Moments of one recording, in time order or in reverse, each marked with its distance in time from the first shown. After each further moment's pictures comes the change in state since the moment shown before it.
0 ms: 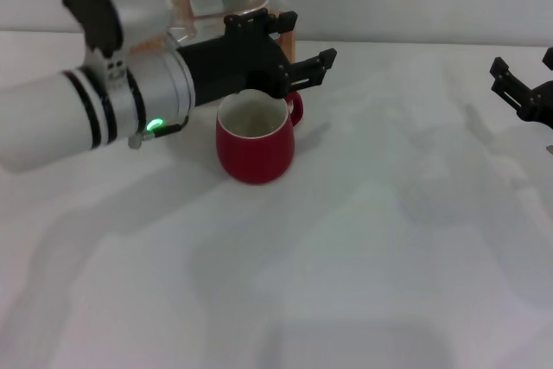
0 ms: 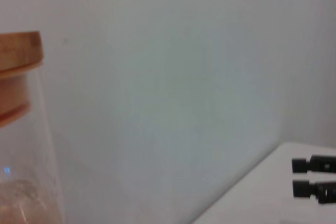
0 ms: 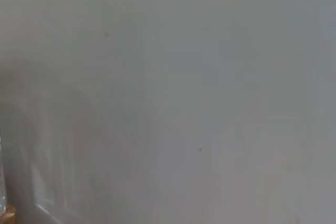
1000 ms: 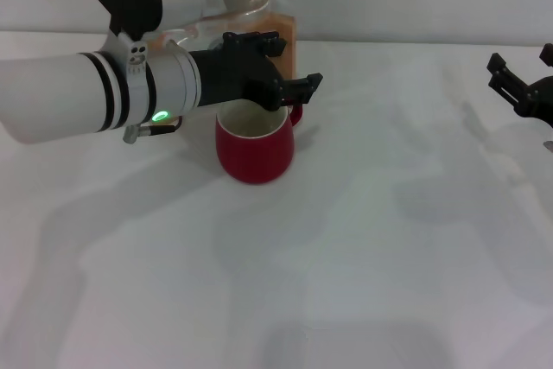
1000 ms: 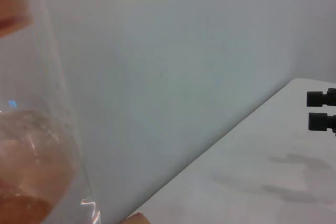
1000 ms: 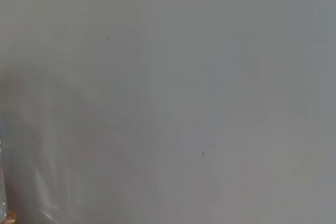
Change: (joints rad) left arm -0.092 0.002 -0.033 0.008 0.403 0.000 -0.364; right arm 0.007 0.000 0.000 0.008 0.000 -0.007 0.006
